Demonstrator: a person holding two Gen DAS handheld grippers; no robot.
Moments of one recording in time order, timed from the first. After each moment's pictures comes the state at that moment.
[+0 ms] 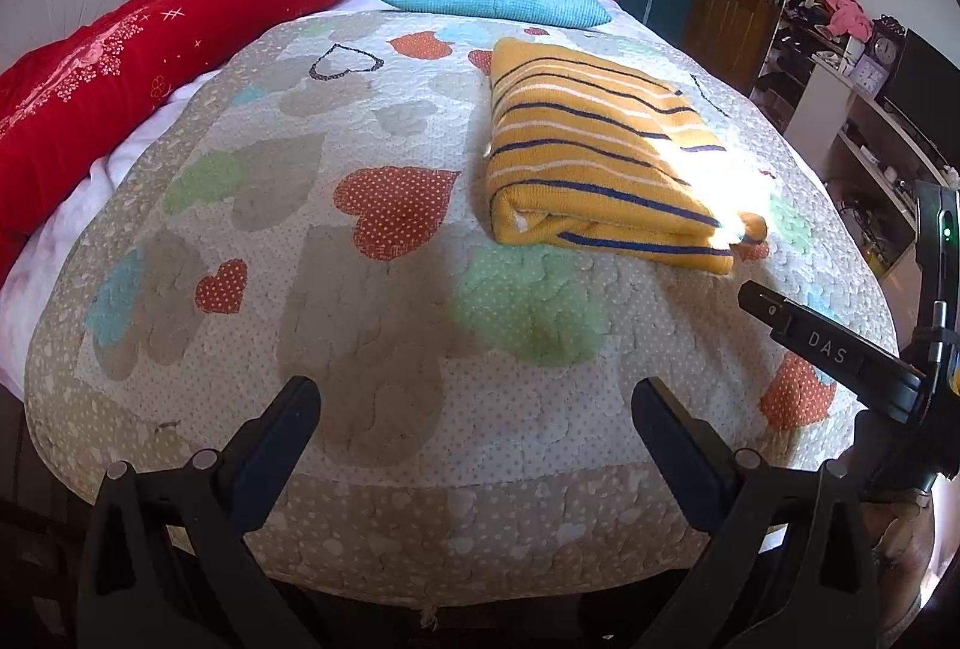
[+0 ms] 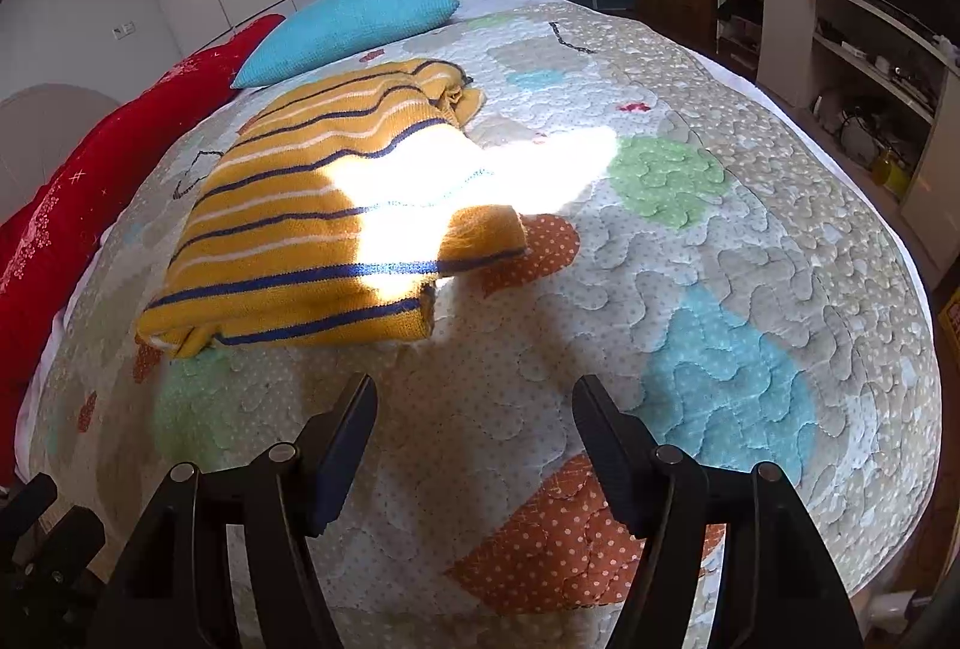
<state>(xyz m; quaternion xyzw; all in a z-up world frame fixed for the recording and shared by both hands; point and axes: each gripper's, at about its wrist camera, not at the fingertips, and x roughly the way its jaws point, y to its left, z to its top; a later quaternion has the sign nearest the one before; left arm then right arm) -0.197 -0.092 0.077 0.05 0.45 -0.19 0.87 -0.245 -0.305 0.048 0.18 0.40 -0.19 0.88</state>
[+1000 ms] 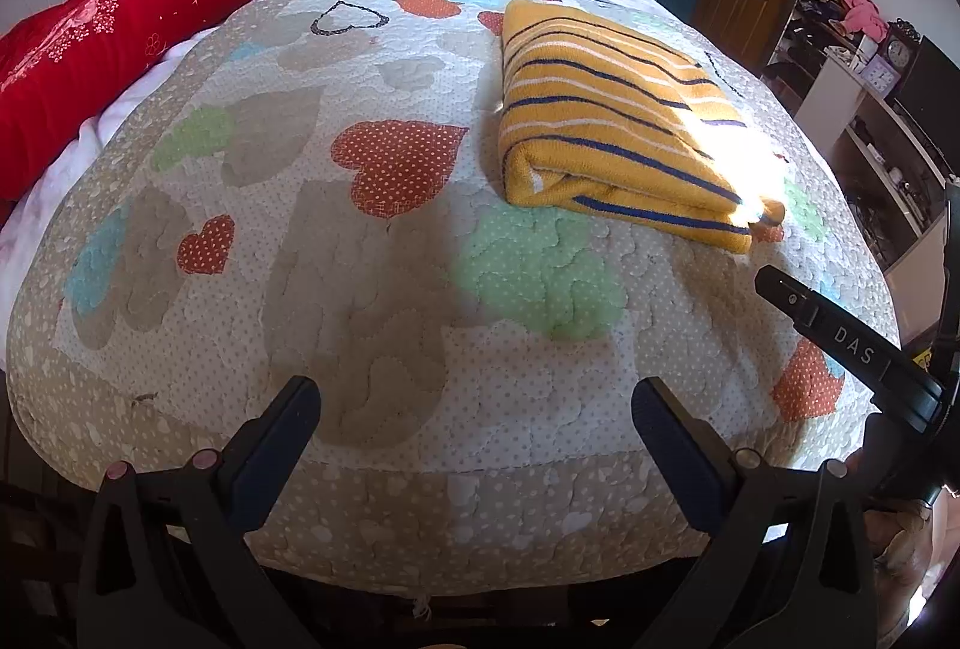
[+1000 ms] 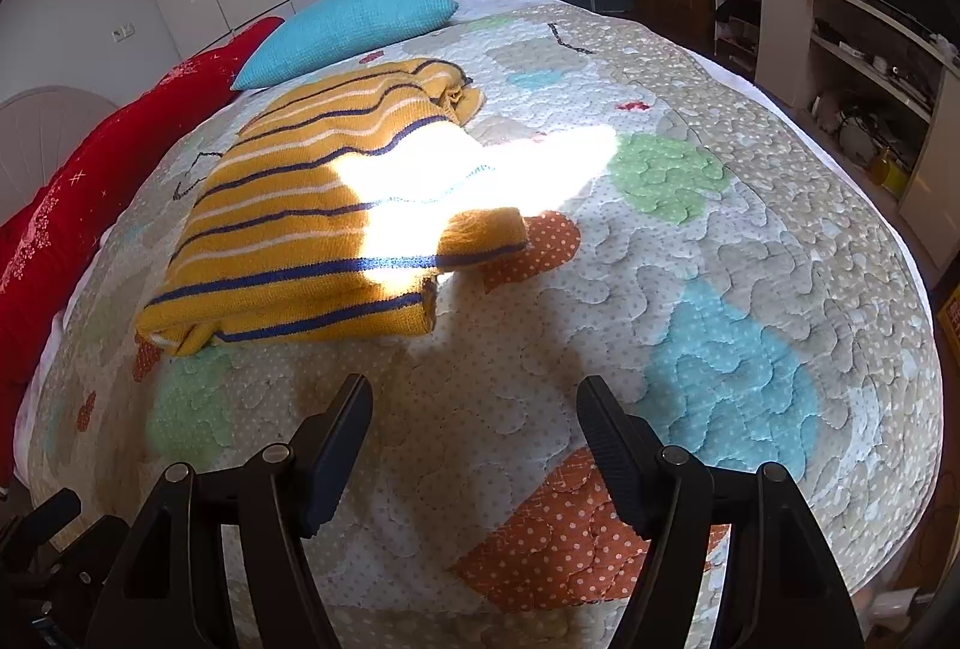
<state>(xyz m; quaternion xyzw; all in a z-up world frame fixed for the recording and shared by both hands) -0.188 -0.089 0.059 0.04 0.49 -0.19 0.85 -0.247 -0.300 0.046 0.18 0.40 -0.19 0.88</state>
